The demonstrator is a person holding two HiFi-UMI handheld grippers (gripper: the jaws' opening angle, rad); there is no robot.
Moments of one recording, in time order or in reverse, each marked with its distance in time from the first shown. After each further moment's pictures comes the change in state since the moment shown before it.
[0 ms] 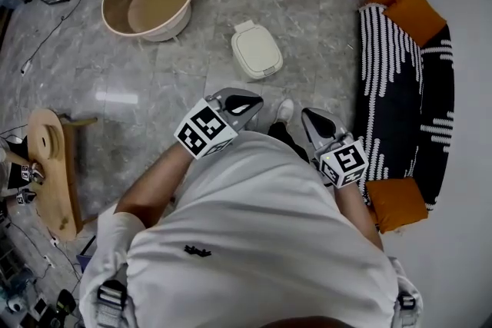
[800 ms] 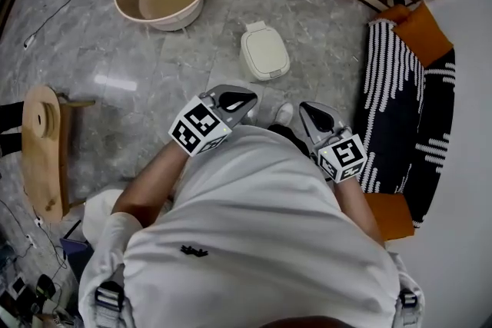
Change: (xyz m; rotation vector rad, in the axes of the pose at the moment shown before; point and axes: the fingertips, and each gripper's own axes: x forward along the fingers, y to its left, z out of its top) left arm -0.032 0.027 -0.016 -0.063 -0.038 0.106; right arm 0.039 0.011 0.018 -0.090 0.022 0.096
